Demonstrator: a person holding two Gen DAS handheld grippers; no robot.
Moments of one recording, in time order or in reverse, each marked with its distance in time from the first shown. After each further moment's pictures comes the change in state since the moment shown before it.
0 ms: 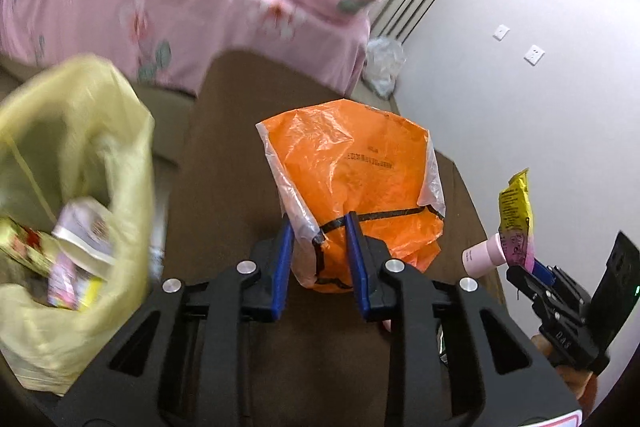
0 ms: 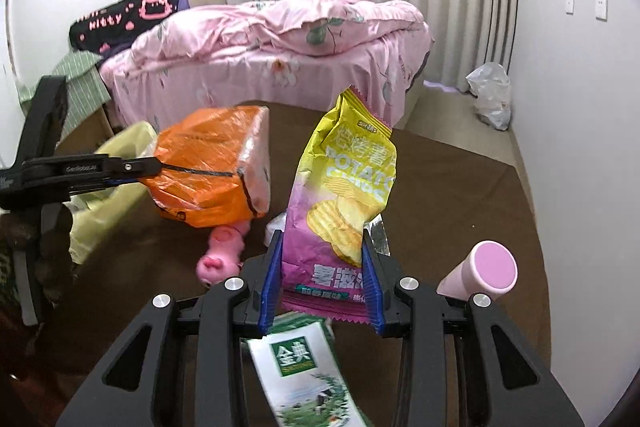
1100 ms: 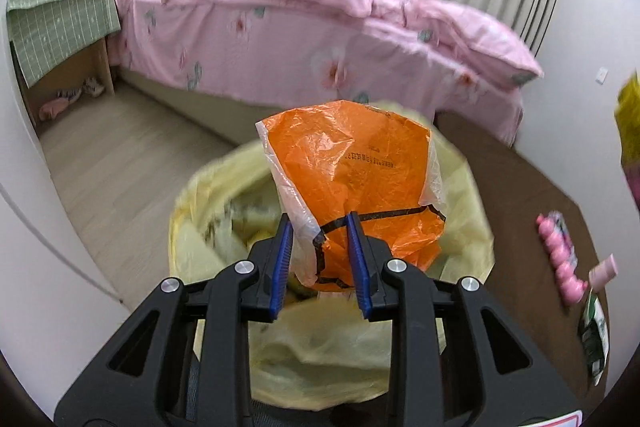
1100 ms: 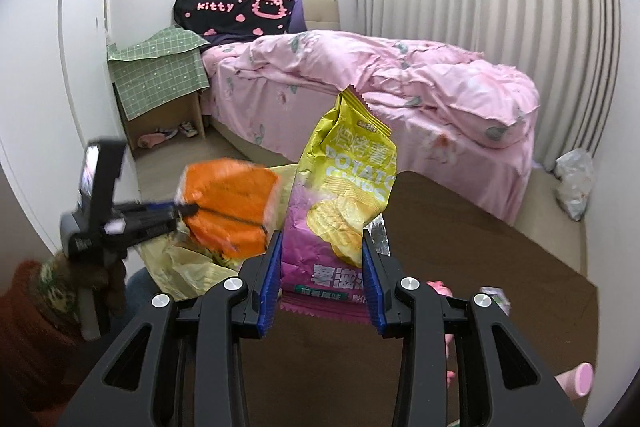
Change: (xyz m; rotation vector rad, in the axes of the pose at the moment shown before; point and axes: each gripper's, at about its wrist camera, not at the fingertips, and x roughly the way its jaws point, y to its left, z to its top) left arm -0.110 0.169 -0.036 -0.083 -0.132 0.428; right arm -0.003 0.197 0.068 -0.271 -0.073 0.257
